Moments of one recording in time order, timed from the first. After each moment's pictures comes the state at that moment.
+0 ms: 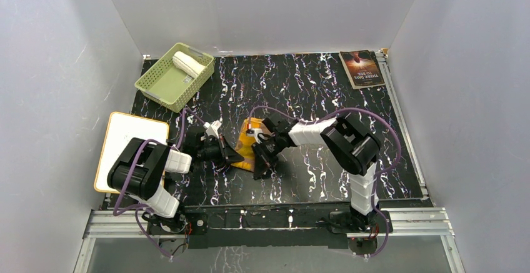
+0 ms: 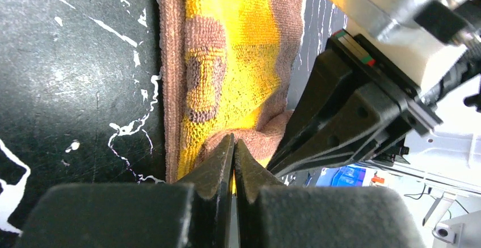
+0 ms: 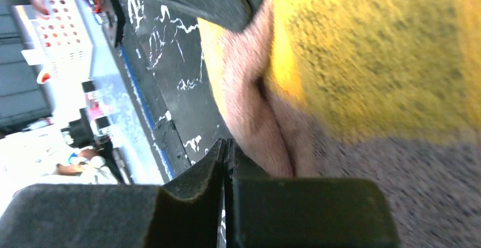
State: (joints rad) left arm -0.28 1.58 0.32 0.54 0.72 -0.75; right arm 0.75 1.97 1.11 -0.27 -0.83 0.19
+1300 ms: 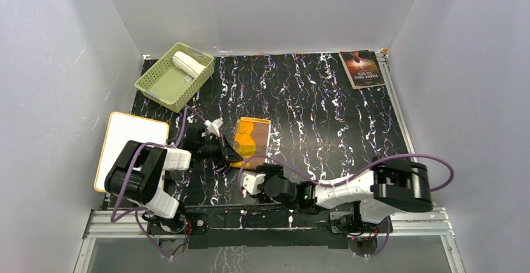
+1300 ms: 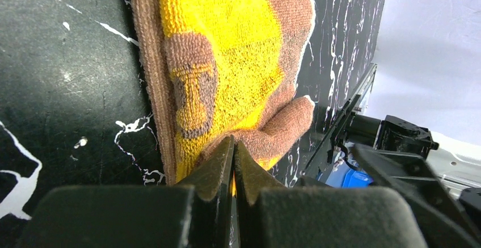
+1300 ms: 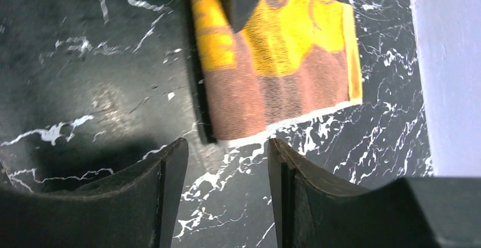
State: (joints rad) left arm -0.29 1.53 0.38 0.35 0.70 -0.66; right arm 1.38 1.42 0.51 0.41 0.53 -0.47
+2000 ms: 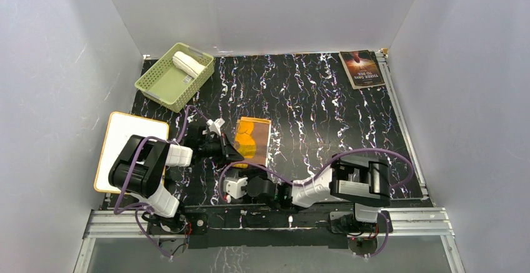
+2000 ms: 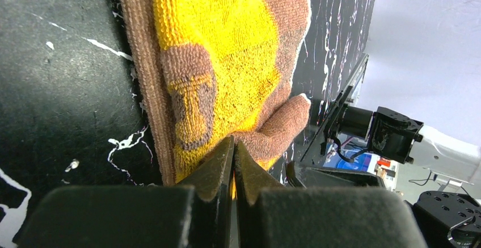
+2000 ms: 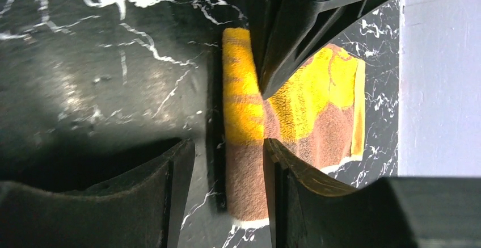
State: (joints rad) left arm -0.28 1.59 0.42 0.36 0.76 -0.65; right arm 1.39 1.75 0.65 0.55 0.51 -0.66
